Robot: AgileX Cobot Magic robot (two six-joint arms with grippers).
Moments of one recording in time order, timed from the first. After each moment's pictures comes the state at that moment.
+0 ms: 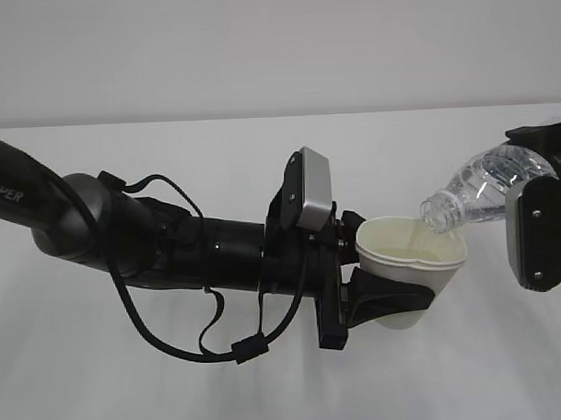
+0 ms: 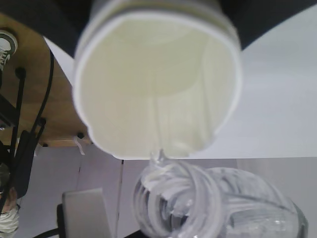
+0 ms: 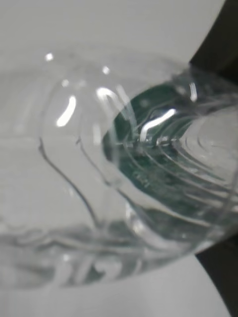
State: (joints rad) left arm -0.67 2.20 -1.13 1.13 -1.15 -0.54; right arm 0.19 1.30 -0.44 0.04 -0.40 -1.77
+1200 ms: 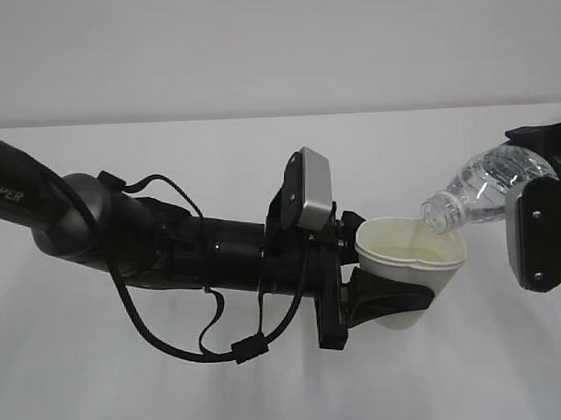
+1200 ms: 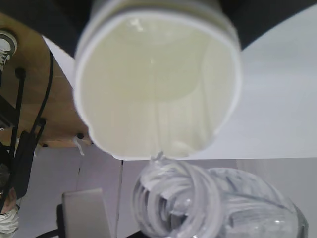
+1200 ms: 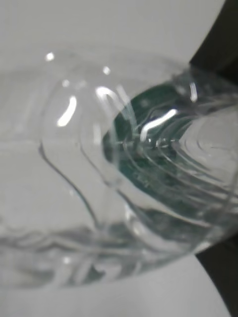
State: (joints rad) left arm -0.67 2.20 -1.13 1.13 -1.14 -0.54; right arm 0.19 1.30 -0.44 0.04 -0.40 -1.78
